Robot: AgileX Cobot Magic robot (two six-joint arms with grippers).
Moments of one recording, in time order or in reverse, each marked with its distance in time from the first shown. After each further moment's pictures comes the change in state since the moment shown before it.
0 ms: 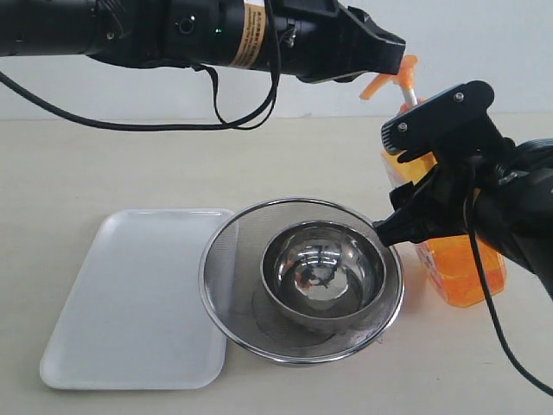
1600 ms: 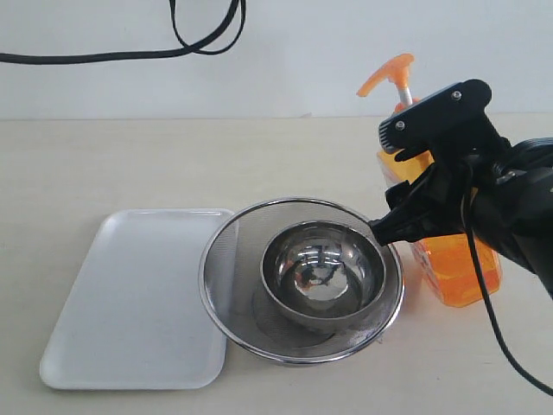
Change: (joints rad) left arm 0.000 -0.155 -0.042 0.061 0.122 0.065; right arm 0.000 0.001 0.000 -0.010 -0.015 0.009
